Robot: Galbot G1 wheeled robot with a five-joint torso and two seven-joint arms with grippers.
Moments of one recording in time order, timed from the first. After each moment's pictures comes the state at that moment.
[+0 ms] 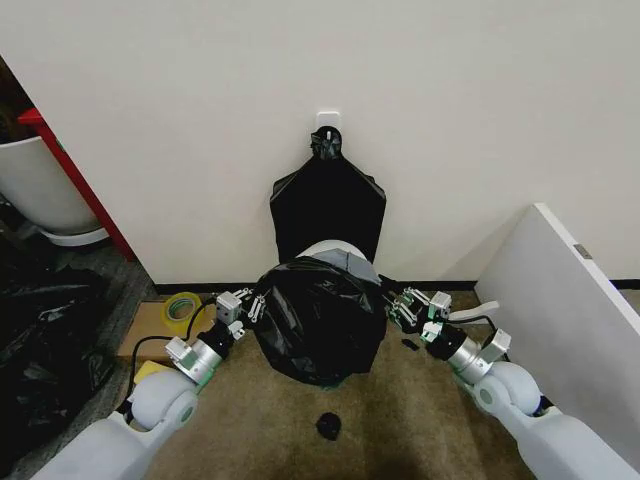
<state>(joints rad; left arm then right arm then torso) 1.17 -0.83 -0.14 -1.84 -0.57 -0.37 0.13 -1.16 0.91 0.23 1.72 0.77 0.33 -0.50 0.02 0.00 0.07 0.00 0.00</state>
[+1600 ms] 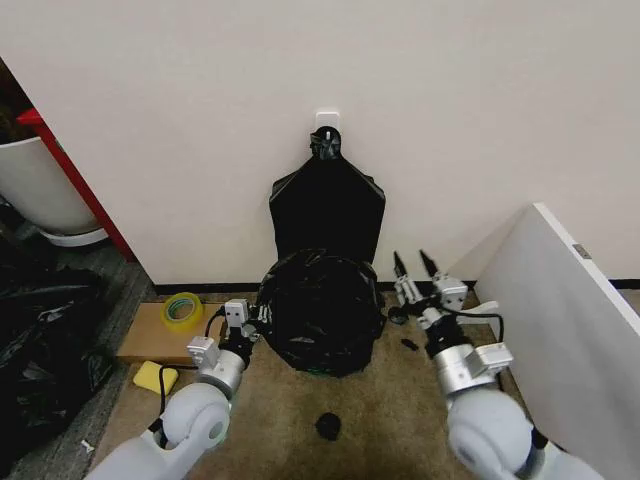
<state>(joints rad) 1.20 -0.94 -0.05 -1.93 -0.70 -0.11 -0.29 -1.26 0.89 -0.03 2.32 0.45 -0.10 0.61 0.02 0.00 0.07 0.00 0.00</state>
